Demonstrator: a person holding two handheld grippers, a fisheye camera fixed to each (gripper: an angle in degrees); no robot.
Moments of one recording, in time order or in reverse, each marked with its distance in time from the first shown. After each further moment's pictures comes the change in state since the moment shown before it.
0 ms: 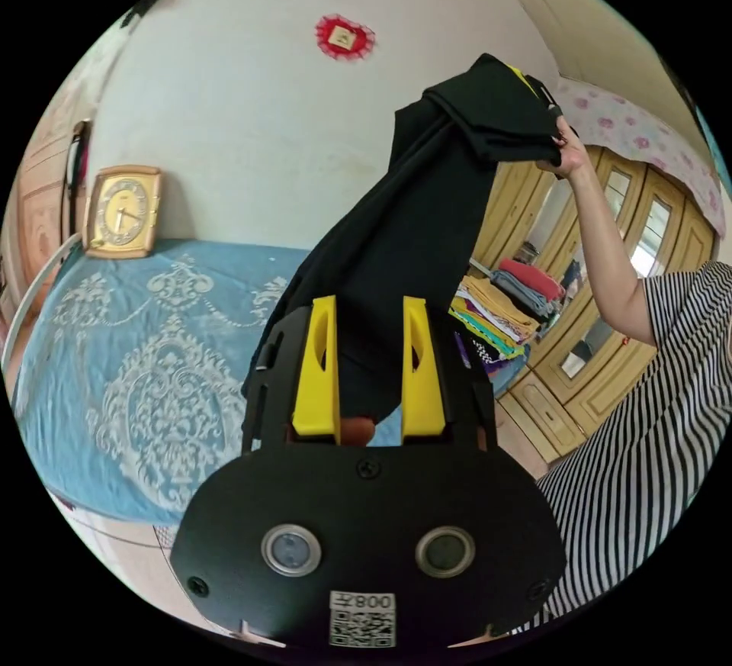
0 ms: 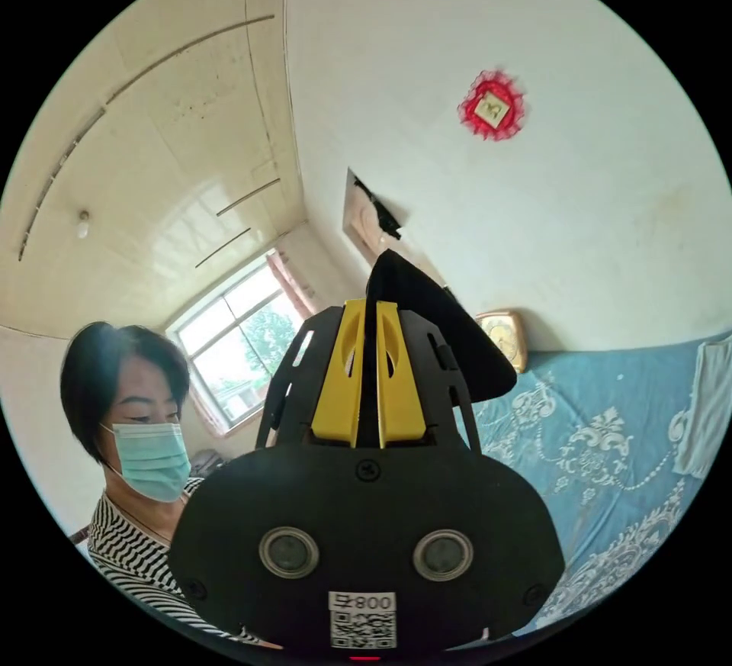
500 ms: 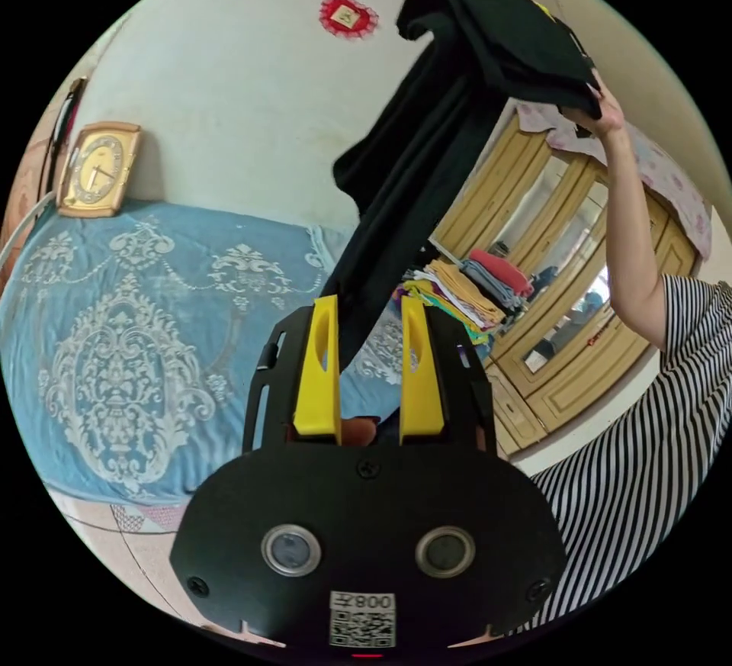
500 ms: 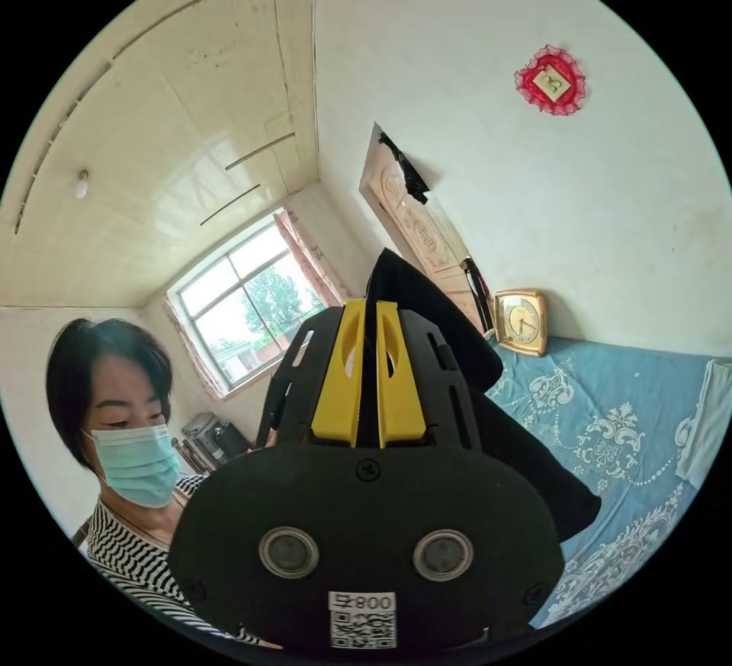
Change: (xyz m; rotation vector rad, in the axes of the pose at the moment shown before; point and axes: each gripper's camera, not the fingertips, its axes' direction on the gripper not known) left arm -0.001 0.092 -0.100 -0.085 0.206 -0.024; right arm -0.146 -0.016 0.052 -0.132 0.019 -0.067
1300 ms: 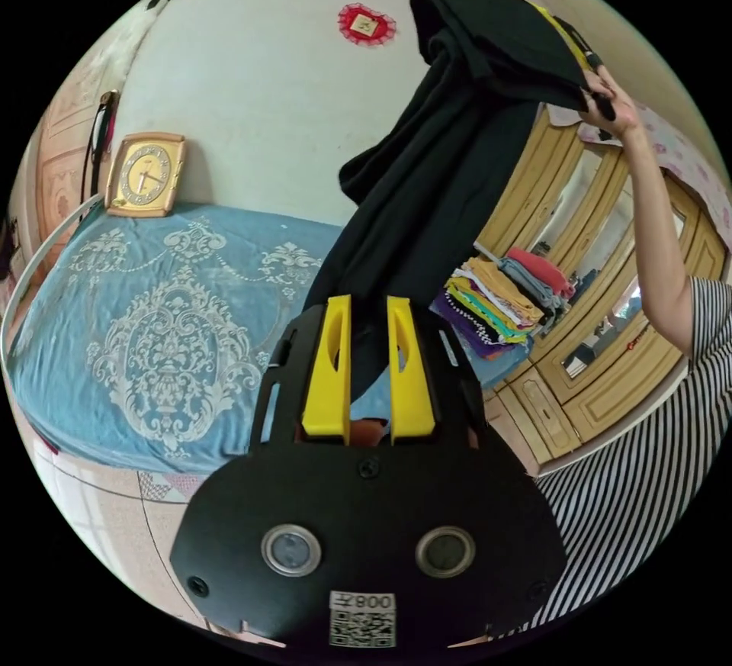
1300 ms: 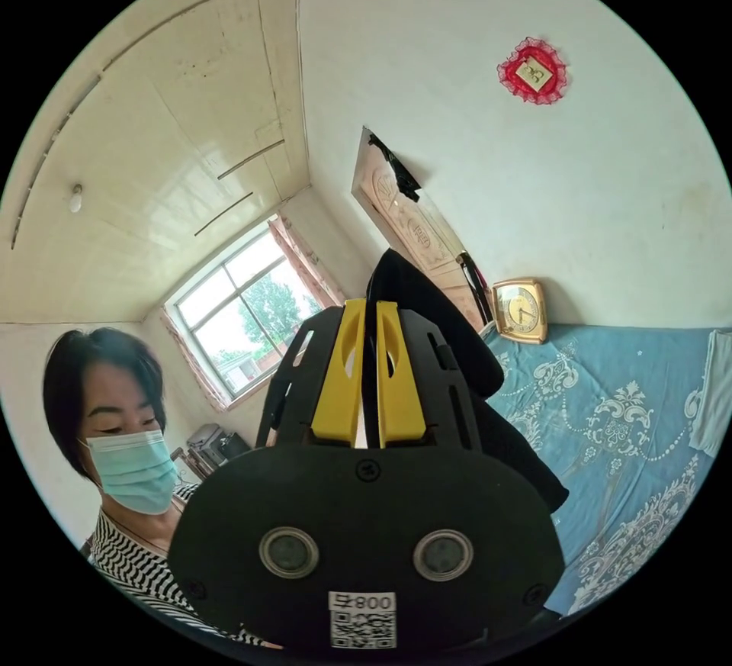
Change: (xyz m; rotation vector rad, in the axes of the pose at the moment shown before) left arm -0.006 0.112 -0.153 0.002 -0.253 -0.072; right arm -0.108 -0.026 0.028 0.012 0.002 0.060
